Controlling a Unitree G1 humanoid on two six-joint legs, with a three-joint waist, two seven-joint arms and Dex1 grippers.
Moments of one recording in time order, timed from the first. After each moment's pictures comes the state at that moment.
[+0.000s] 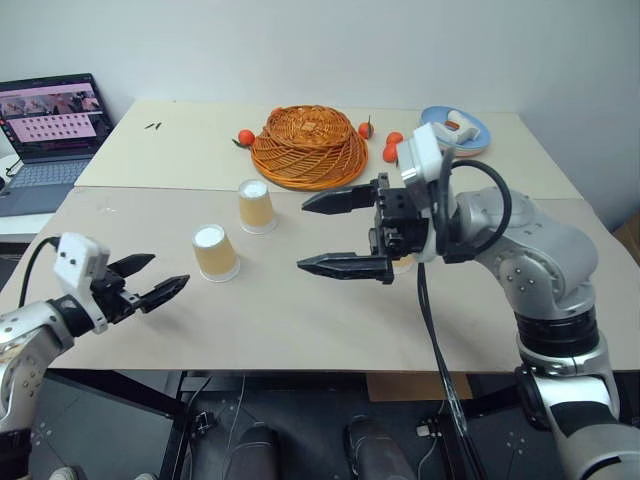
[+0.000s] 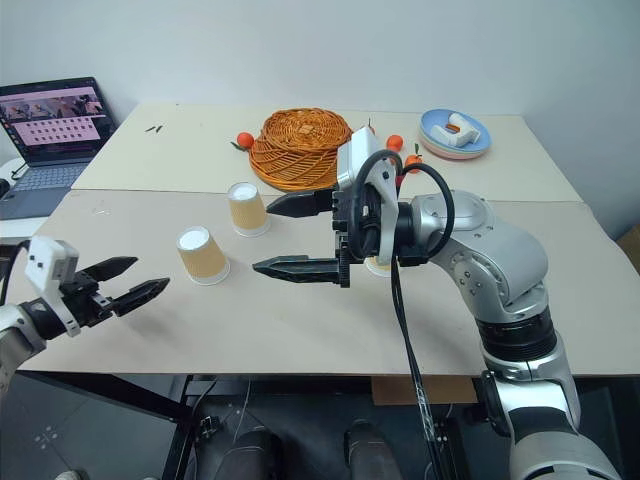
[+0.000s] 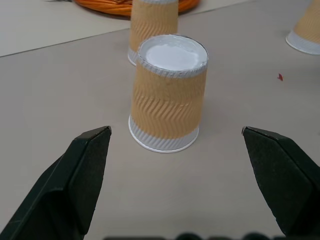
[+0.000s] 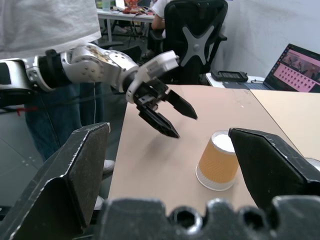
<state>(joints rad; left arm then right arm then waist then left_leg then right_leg) -0.14 0.85 0.35 -0.07 -0.56 0.52 -0.88 -0.83 -0.53 0.11 -0.34 0.73 0.75 0.97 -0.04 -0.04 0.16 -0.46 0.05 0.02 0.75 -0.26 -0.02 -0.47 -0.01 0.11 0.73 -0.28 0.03</state>
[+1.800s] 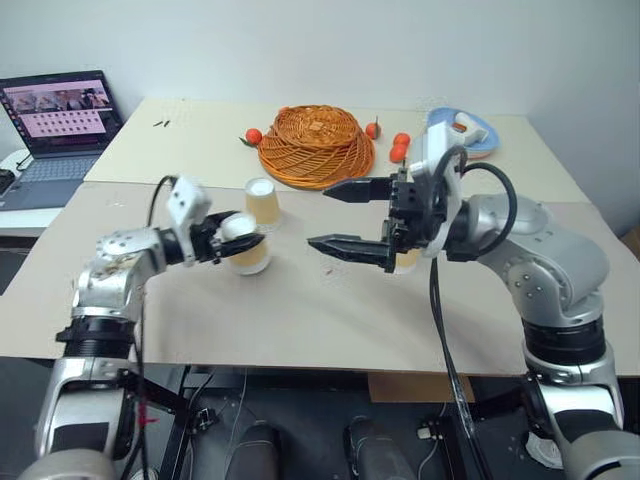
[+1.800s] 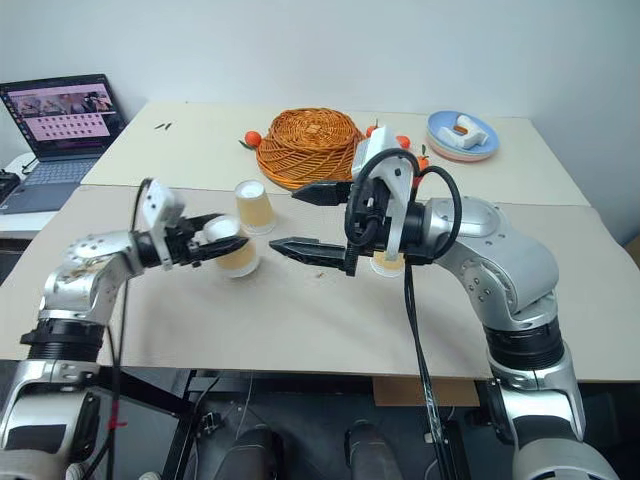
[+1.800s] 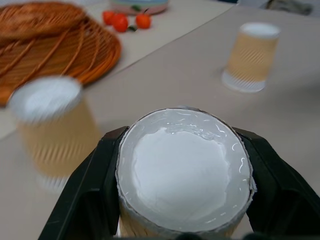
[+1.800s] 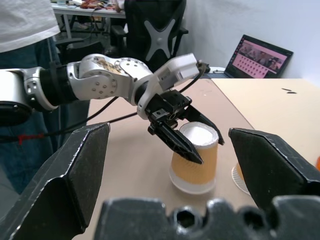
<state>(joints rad) -0.71 0.59 0.00 0.20 -0.38 0.39 -1.08 -0.79 -0.54 0.06 -0.35 0.68 0.75 0.84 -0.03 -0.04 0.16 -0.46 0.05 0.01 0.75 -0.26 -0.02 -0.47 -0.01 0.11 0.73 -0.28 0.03</state>
